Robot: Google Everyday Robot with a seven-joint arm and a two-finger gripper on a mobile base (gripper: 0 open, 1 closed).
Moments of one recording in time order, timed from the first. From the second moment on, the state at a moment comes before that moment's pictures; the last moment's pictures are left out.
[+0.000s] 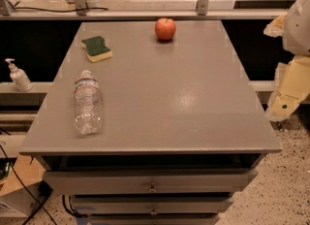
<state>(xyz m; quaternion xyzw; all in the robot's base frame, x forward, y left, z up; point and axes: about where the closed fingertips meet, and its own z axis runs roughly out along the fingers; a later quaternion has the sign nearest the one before) 0.438 -0.217 0.977 -0.60 0.78 -0.04 0.16</state>
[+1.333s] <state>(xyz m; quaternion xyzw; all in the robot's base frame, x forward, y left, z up) 0.489 -0.187 0.990 -0.59 0.74 0.02 0.32</state>
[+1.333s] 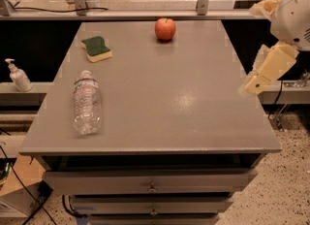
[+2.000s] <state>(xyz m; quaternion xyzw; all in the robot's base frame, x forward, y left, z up) 0.508 -0.174 0.983 -0.59 0.73 0.04 0.35</state>
